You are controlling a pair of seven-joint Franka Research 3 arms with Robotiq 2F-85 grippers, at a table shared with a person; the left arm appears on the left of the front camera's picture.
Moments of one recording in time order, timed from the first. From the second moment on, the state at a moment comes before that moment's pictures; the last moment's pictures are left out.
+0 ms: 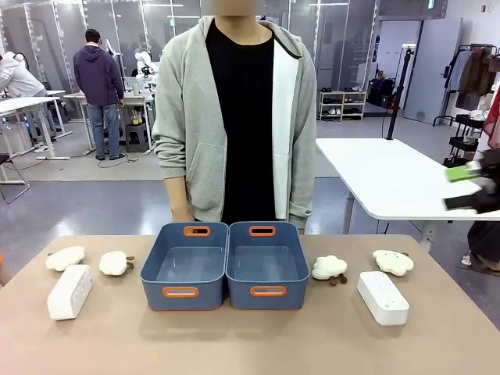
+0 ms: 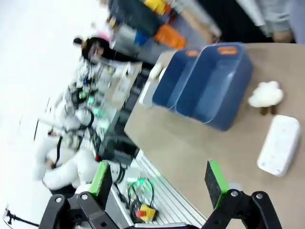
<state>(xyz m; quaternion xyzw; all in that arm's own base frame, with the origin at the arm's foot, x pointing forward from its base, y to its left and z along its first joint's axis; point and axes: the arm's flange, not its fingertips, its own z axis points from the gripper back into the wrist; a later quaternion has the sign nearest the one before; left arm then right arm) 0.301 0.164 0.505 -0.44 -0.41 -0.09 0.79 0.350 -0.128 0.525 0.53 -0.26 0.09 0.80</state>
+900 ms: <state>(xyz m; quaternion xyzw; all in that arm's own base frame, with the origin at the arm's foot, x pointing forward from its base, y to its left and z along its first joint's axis) 0.247 0.238 0.484 -0.42 -0.43 0.05 0.80 0.322 -0.194 0.485 0.54 -0.30 -0.04 0.78</state>
